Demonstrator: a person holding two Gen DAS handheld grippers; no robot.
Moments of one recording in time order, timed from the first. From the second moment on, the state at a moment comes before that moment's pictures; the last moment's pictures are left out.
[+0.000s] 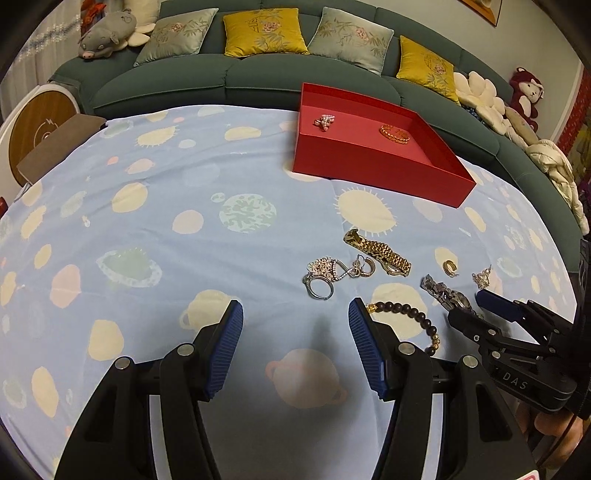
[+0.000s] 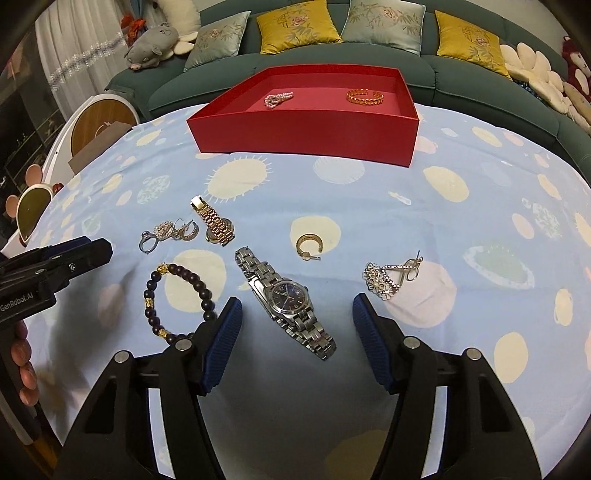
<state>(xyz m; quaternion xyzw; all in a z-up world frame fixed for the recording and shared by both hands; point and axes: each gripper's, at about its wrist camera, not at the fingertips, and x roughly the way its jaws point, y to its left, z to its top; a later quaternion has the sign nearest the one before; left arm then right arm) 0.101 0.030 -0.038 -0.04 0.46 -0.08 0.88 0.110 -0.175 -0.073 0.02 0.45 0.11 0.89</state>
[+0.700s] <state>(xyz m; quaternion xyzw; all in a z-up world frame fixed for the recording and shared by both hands) 0.098 0.004 -0.055 -0.05 0.48 -0.14 0.86 0.097 -0.181 -0.059 0.03 0.44 0.12 0.89</state>
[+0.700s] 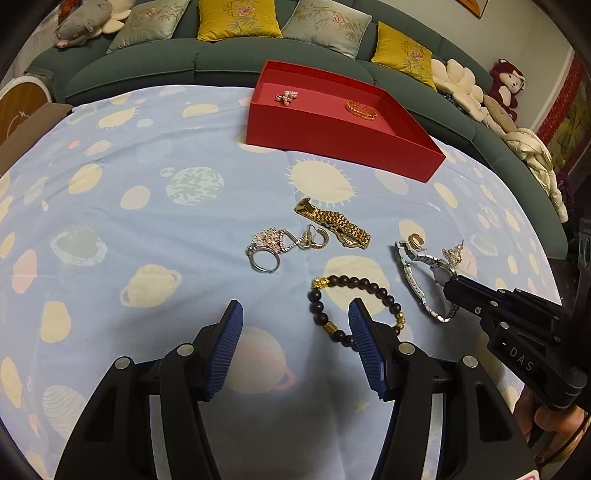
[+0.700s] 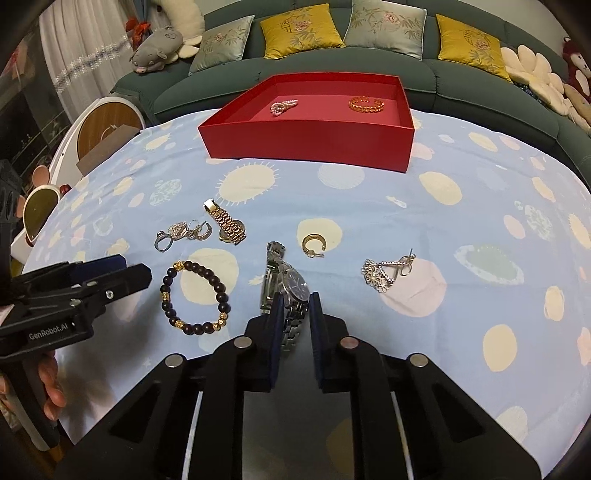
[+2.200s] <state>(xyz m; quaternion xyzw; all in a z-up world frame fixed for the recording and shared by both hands) 0.127 0.011 -0.066 -0.01 0.44 -0.08 0.89 0.093 -0.178 -0.058 0.03 0.44 0.11 0.89</state>
